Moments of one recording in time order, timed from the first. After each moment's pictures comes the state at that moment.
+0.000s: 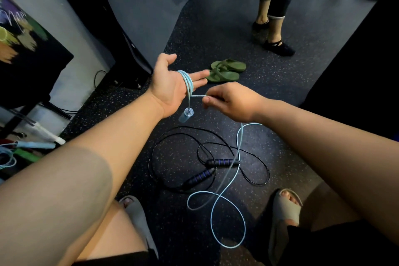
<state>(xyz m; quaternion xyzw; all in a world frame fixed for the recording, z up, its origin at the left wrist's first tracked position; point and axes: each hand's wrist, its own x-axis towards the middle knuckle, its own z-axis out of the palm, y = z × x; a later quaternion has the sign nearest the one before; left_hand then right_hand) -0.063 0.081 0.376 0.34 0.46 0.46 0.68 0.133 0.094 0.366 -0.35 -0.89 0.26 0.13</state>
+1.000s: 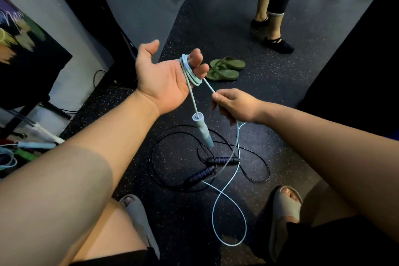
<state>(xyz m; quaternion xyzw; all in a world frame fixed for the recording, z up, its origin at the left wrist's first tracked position) -0.062 0.064 0.400 0.24 0.24 0.53 0.78 0.142 0.100 0.327 -0.44 -0.73 0.50 0.16</state>
